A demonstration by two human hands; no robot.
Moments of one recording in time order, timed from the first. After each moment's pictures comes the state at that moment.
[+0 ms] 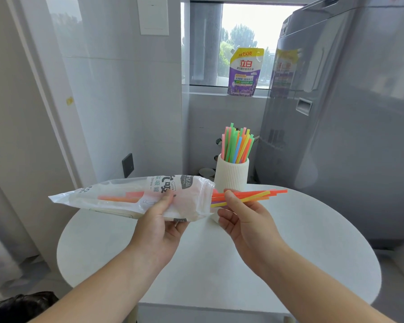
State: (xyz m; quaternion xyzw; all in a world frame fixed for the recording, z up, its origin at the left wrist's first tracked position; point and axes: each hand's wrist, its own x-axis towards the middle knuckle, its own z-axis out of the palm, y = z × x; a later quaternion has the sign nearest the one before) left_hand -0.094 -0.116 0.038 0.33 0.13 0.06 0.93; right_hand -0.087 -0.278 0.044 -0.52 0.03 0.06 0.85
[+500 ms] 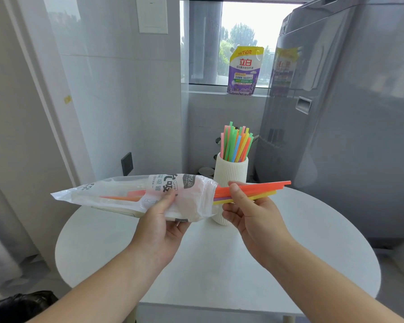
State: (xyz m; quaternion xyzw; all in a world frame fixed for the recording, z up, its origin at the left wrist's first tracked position) left_hand -0.094 -0.122 0.038 0.33 0.14 0.06 0.93; right_hand -0.080 -0.288 0.052 -0.56 0.00 0.02 0.83
